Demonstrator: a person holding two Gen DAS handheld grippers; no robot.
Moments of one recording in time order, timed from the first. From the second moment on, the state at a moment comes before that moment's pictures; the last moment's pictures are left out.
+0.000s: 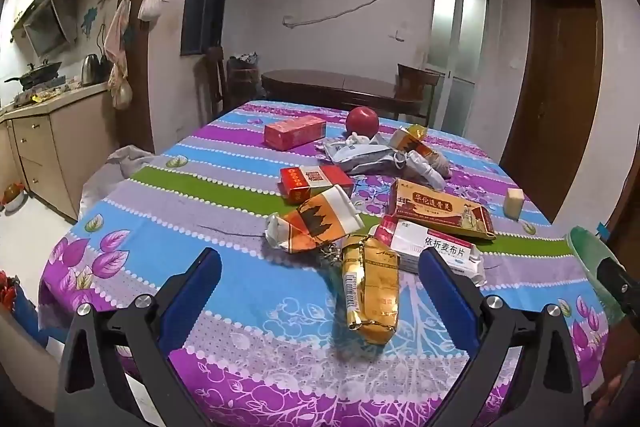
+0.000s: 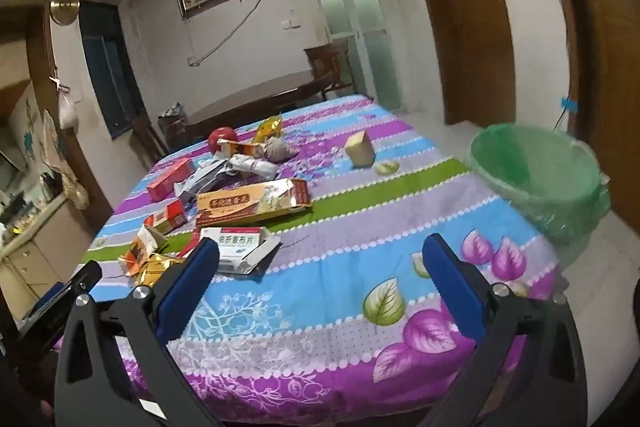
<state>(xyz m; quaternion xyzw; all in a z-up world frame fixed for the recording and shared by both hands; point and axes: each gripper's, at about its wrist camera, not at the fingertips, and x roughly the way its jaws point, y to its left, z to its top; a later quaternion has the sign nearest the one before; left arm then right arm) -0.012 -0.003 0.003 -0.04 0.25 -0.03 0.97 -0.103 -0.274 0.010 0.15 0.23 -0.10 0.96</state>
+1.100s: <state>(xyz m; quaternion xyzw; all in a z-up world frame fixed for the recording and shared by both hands) 0.037 0.015 -0.011 0.04 0.30 -0.03 0.95 -0.052 -0.276 -0.006 0.05 0.29 -0.06 0.95</state>
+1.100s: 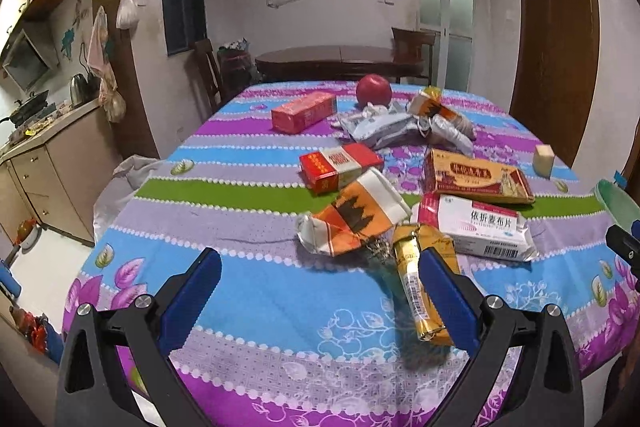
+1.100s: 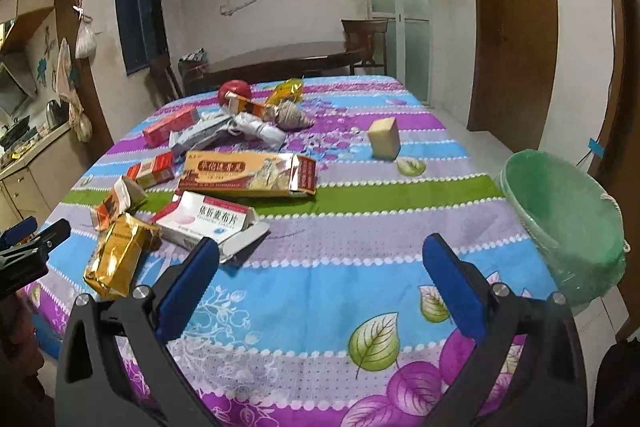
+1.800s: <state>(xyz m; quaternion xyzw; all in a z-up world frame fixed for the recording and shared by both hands) 0.046 0.015 -0.016 0.04 0.31 -0.02 0.95 -0.045 -0.270 -0.014 0.03 0.31 -0.05 0.95</state>
